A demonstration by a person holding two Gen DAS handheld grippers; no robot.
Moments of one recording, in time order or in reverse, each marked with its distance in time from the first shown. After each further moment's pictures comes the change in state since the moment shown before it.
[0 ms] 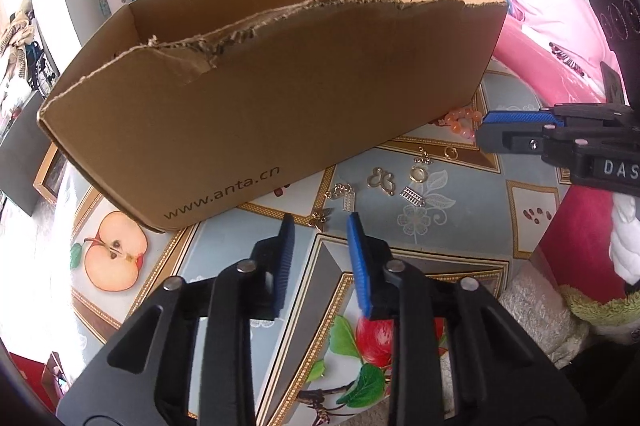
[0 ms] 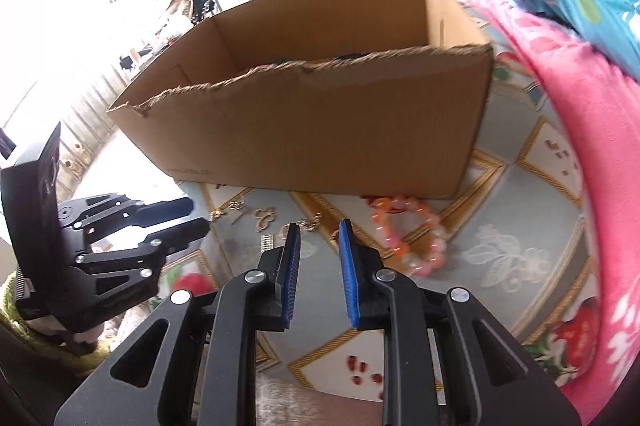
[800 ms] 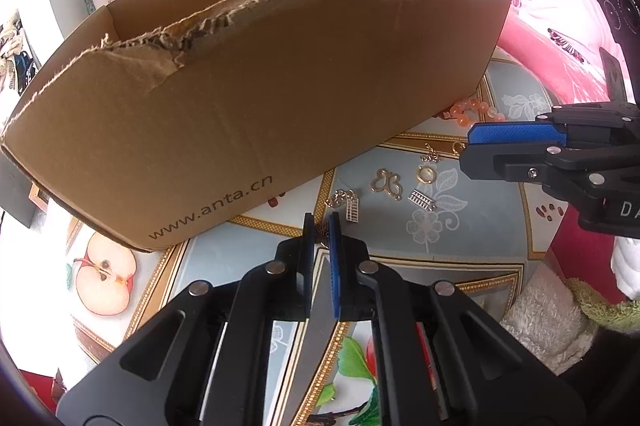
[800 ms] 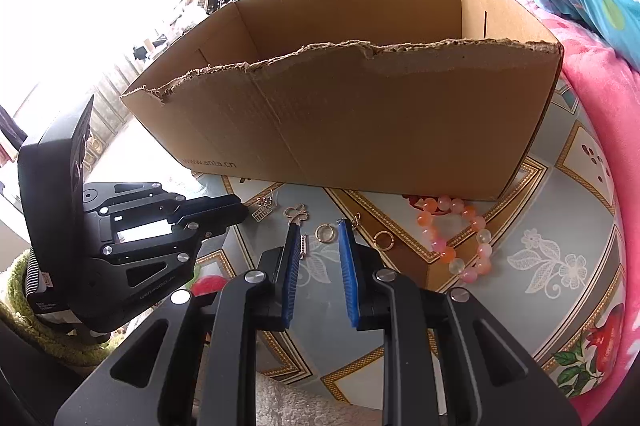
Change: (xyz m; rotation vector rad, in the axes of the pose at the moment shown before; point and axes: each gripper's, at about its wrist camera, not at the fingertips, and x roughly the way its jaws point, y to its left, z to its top) left arm 0.014 0.003 0.005 0.035 0.027 -0.019; right arm 0.011 0.015 0.000 -0.027 0.017 0.041
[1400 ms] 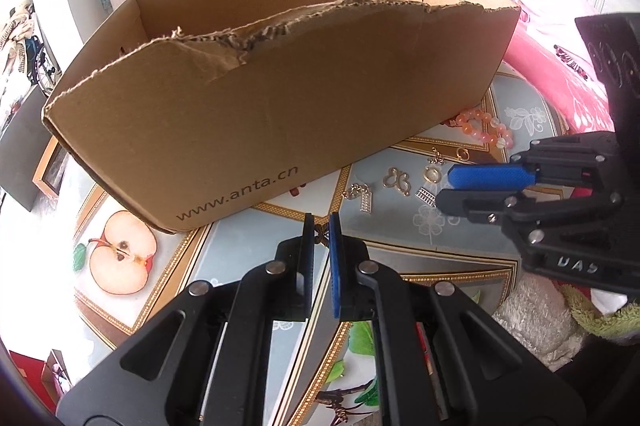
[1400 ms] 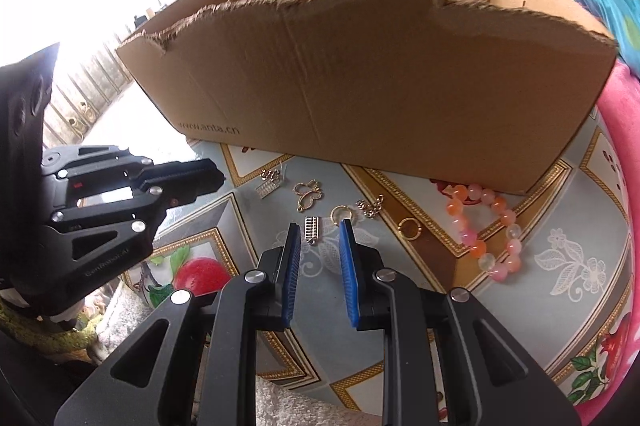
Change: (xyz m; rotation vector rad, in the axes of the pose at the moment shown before) left arm -0.017 0.011 -0.006 -0.052 -0.014 0.017; right arm 0.027 0.018 -0.004 -0.088 0.073 -0.040
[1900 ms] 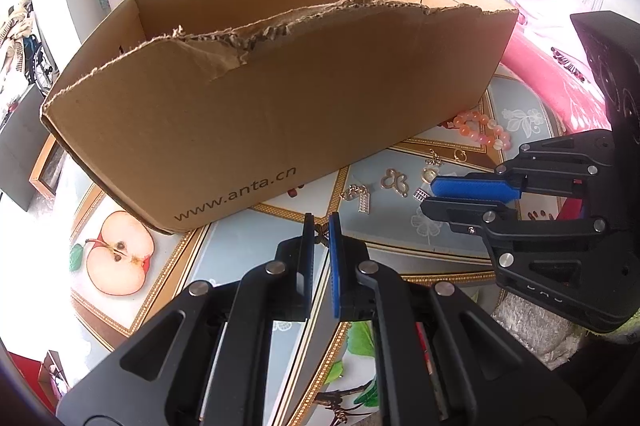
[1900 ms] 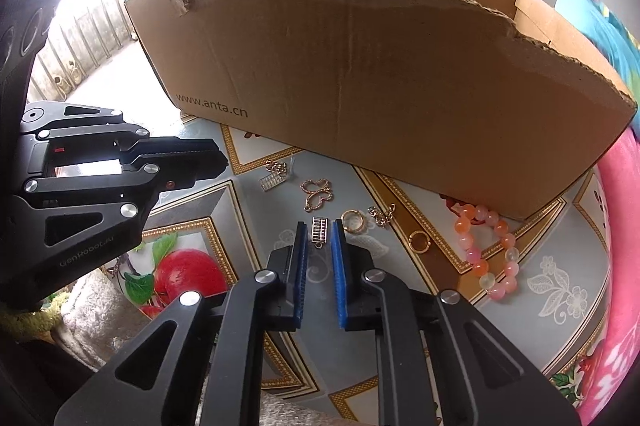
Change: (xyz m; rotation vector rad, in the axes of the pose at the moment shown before) left arm -0.001 0.002 0.000 -0.001 -0.006 -0.013; right arm 0.010 0.031 0.003 -0.130 0.016 -0.100
